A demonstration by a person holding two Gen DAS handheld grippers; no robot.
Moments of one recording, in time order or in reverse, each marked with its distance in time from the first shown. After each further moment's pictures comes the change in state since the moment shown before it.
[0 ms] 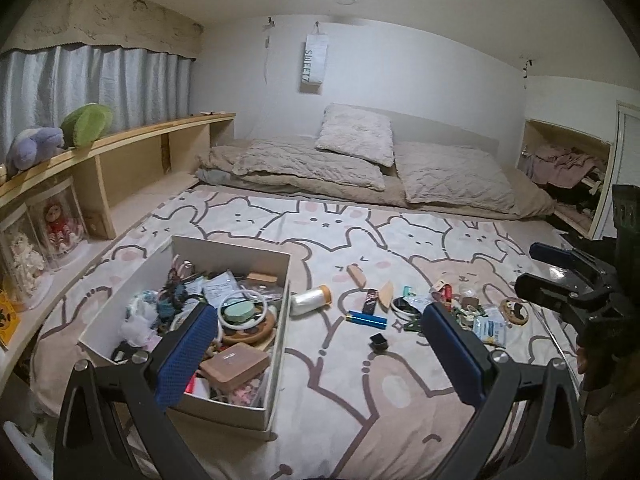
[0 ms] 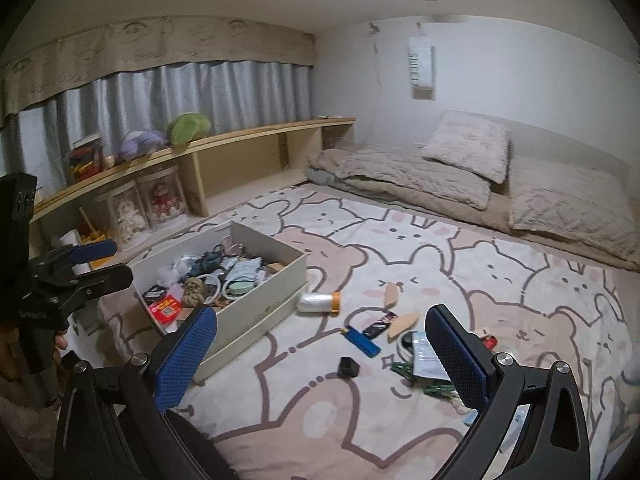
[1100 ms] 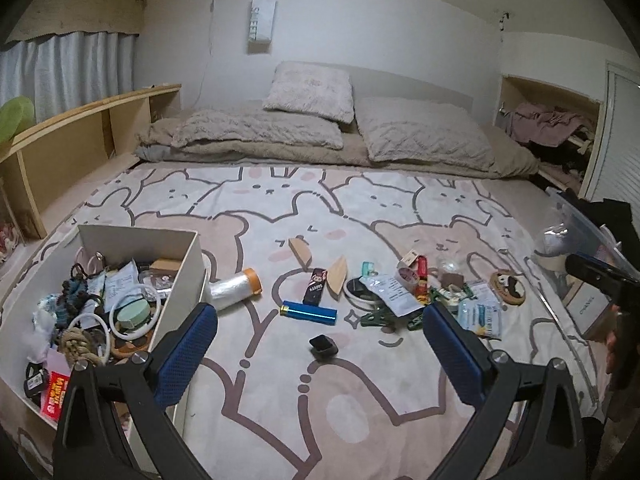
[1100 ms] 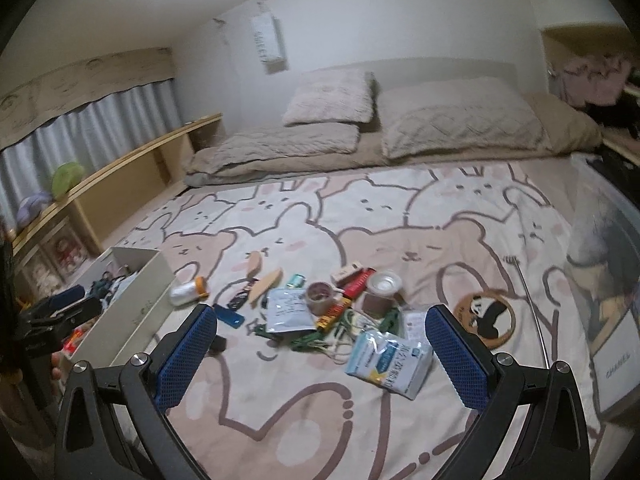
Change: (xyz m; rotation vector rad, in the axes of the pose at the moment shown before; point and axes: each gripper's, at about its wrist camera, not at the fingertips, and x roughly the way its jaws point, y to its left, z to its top) left arm 0.130 -0.086 -0.016 0.075 0.127 -0.090; right arm -0.011 -0.157 -0.076 0.355 0.050 -0.282
